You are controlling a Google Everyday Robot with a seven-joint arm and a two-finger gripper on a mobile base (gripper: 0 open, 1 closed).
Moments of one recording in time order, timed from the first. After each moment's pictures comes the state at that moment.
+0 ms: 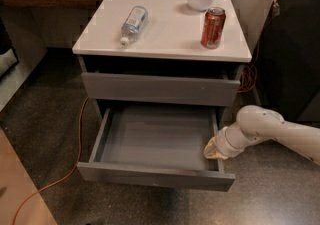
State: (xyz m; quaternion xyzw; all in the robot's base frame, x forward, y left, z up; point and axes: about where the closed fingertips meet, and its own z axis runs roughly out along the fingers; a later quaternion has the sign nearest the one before) arm 0.540 -0.208 0.505 -0.69 0.69 0.09 0.19
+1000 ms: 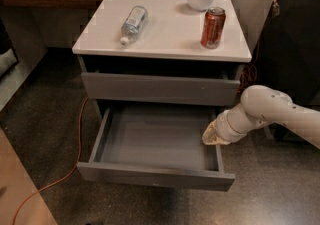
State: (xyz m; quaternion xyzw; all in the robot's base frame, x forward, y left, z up) arm 0.553 -0.195 0.586 -0.73 0.64 0.07 0.22
